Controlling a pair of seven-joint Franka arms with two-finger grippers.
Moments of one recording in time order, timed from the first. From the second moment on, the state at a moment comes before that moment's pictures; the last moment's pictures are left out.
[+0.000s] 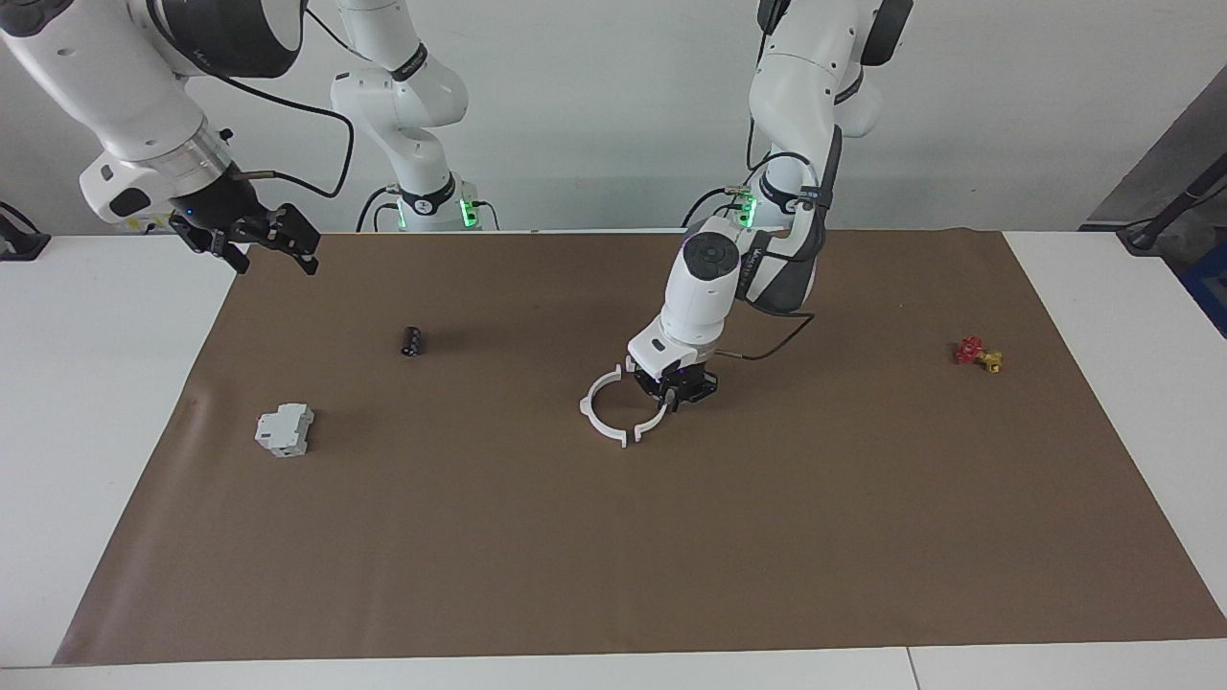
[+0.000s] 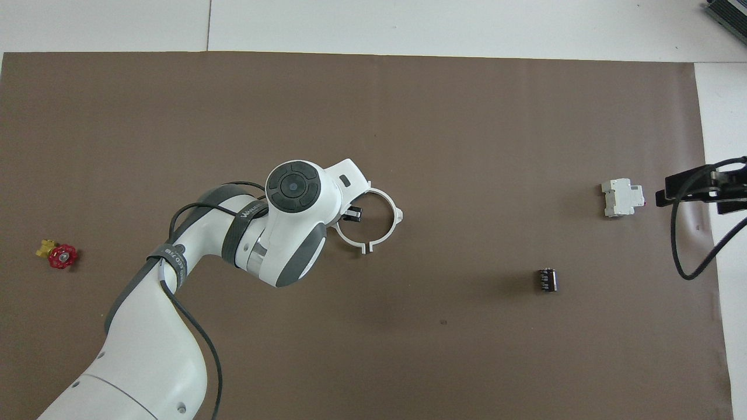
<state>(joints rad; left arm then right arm) -0.52 0.41 -0.08 -1.87 -0.01 2.36 -0.32 0.03 0.00 -0.14 -1.61 0.07 1.53 0.01</state>
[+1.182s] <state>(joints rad) -0.52 0.43 -0.08 -1.87 0.00 2.37 -0.37 0.03 0.00 -0.14 -1.61 0.07 1.53 0.01</state>
